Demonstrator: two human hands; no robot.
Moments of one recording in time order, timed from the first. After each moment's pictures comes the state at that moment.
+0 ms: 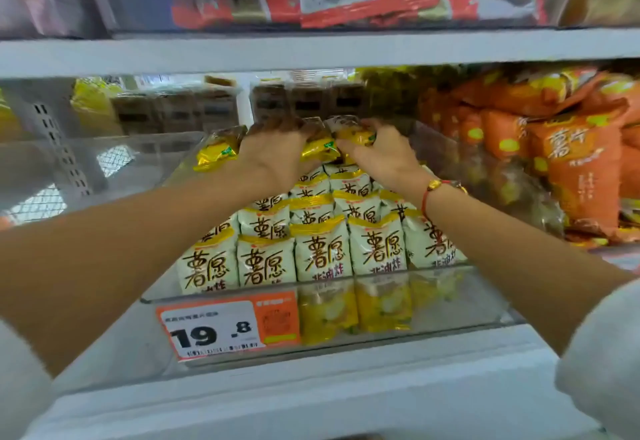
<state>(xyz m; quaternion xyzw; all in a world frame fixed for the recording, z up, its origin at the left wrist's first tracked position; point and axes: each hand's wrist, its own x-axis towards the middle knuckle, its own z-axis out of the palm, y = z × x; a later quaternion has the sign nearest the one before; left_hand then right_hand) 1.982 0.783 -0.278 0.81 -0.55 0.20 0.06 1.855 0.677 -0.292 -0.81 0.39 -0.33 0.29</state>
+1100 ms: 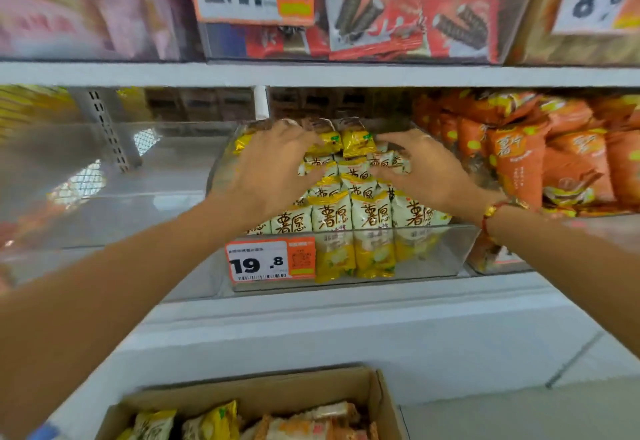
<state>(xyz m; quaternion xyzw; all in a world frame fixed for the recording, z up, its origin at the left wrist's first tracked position) 1.928 0.886 -0.271 0.75 -0.59 0.23 0.17 1.762 0.721 -0.283 -0.92 0.26 -0.28 0.06</state>
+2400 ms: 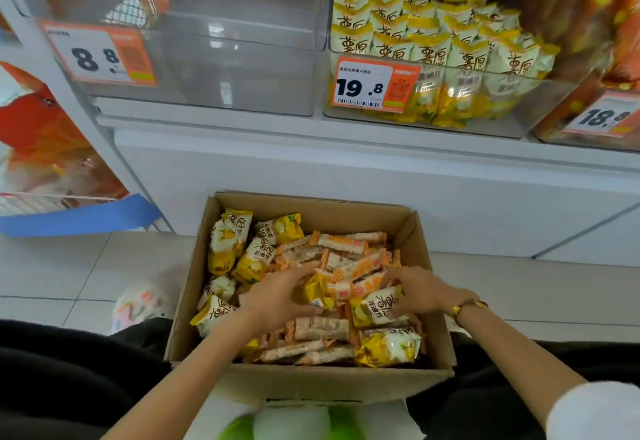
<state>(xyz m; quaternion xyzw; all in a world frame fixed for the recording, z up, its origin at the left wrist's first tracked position) 1.834 1.144 -0.540 0.80 -0.47 -0.32 0.19 1.667 0.928 -0.533 -0.90 0.26 0.29 0.20</state>
